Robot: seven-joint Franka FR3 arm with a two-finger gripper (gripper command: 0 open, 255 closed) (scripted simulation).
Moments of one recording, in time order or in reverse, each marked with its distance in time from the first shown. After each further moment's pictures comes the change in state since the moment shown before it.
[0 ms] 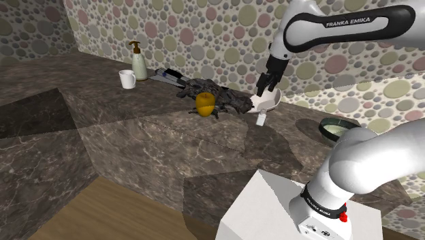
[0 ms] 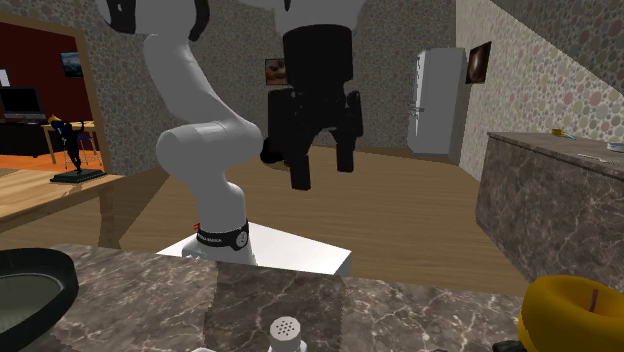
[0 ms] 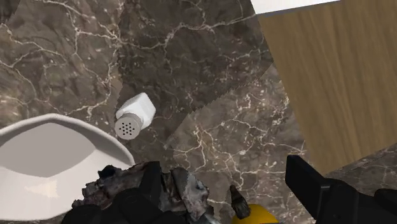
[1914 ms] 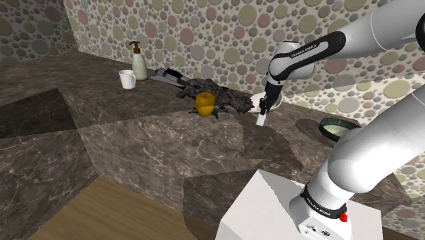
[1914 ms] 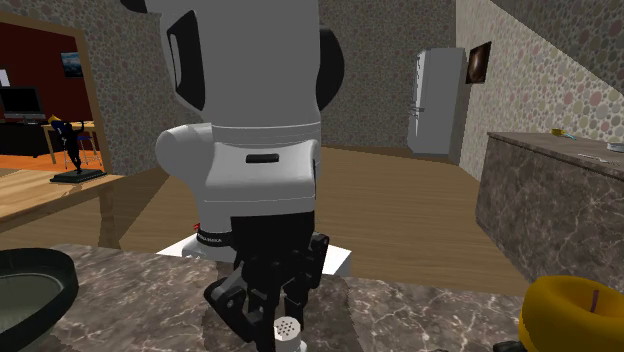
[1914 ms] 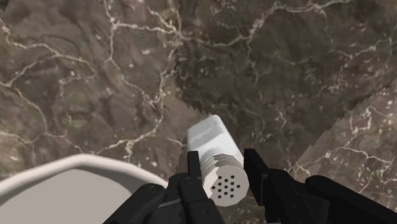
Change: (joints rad) arm -0.034 0.358 -0.230 -0.034 0.004 0.319 -0.195
